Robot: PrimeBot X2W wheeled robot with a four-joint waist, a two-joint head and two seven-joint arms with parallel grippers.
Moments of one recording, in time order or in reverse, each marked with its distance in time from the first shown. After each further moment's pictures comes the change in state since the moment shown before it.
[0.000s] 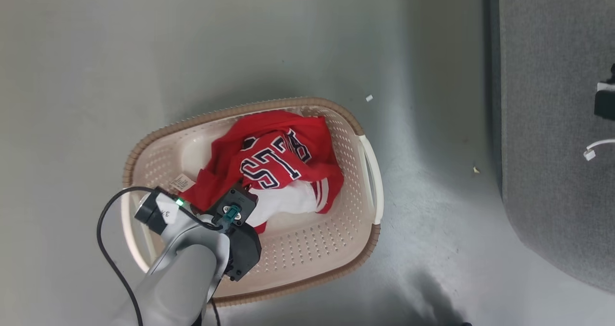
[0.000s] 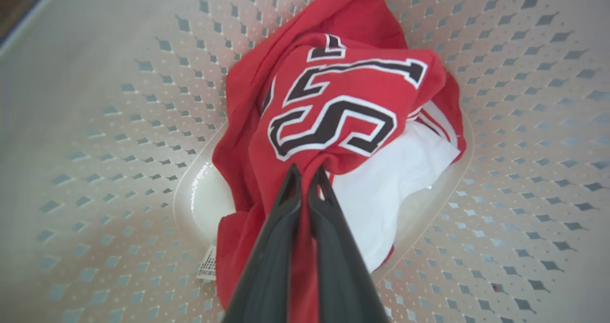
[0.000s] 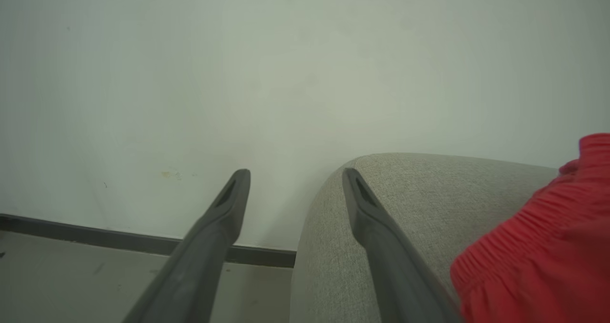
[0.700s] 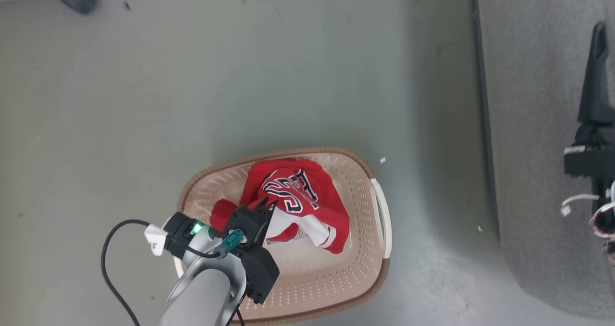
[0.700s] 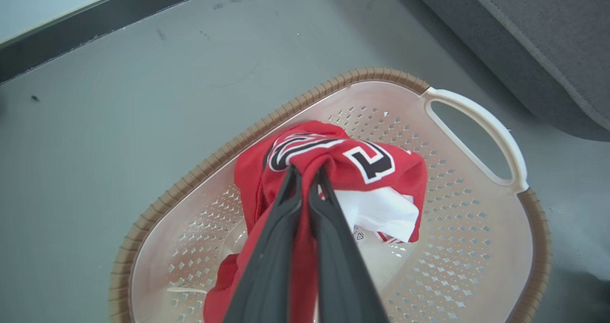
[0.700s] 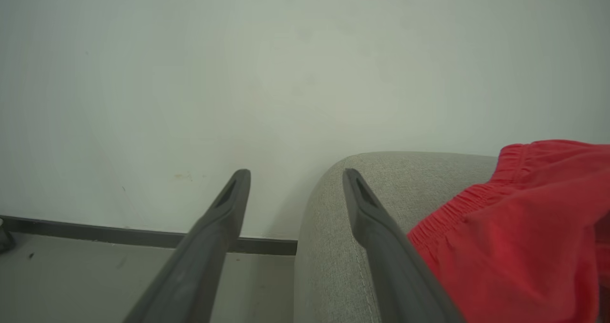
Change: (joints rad) left arm 0.132 -0.001 -0.019 -0.186 -0.177 -0.041 -0.057; right arm 0.154 0.009 -0.002 0.168 0.004 0.009 -0.017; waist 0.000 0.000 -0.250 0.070
